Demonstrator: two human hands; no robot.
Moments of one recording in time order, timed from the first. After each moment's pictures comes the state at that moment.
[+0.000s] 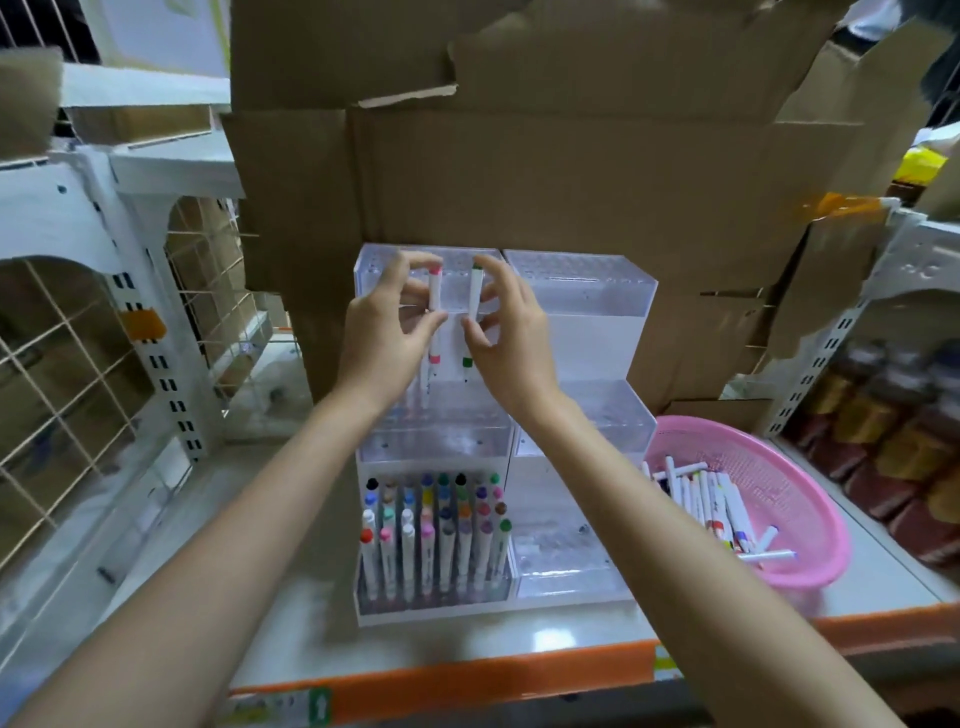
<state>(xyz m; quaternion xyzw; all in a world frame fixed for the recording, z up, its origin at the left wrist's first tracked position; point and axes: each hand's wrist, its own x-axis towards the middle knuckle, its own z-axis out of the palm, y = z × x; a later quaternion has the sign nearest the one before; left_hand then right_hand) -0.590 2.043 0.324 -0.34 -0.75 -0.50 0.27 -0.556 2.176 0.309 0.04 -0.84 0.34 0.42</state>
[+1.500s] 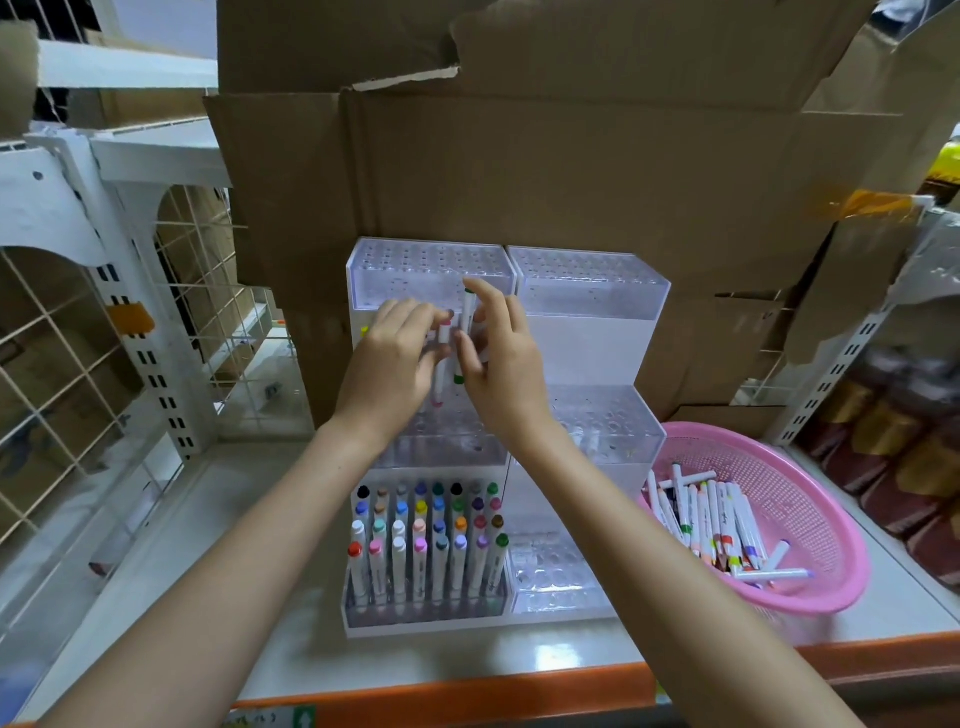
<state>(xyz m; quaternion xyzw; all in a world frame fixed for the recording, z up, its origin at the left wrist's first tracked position) -0.607 2.051 0.288 -0.38 -0.80 -0.31 0.35 -0.565 2.179 0.279 0.07 -0.84 0.32 0.43</state>
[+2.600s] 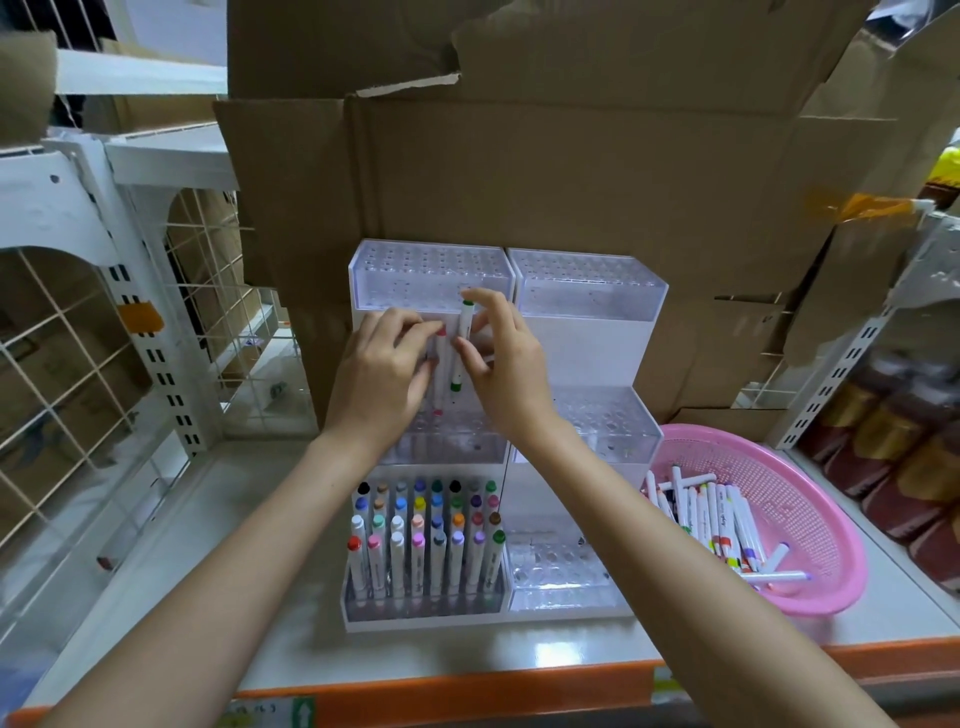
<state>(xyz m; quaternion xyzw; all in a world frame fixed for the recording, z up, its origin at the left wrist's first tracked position) -0.601 2.039 0.274 -0.35 -0.81 -0.24 0.40 -0.564 2.184 0.283 0.08 -0.85 0.32 0.41</state>
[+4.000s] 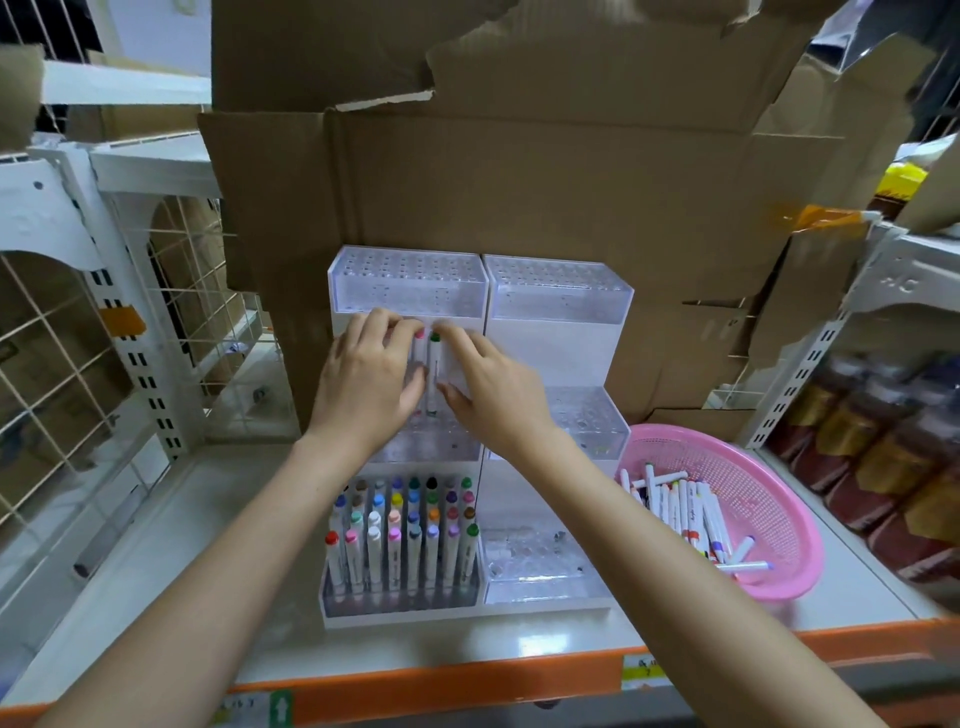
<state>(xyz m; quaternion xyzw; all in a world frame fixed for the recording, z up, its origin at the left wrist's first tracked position) -0.579 2.046 0.290 -0.32 -0.87 -0.17 0.34 -0.536 2.197 0.280 0.07 -0.95 0.07 0.31</state>
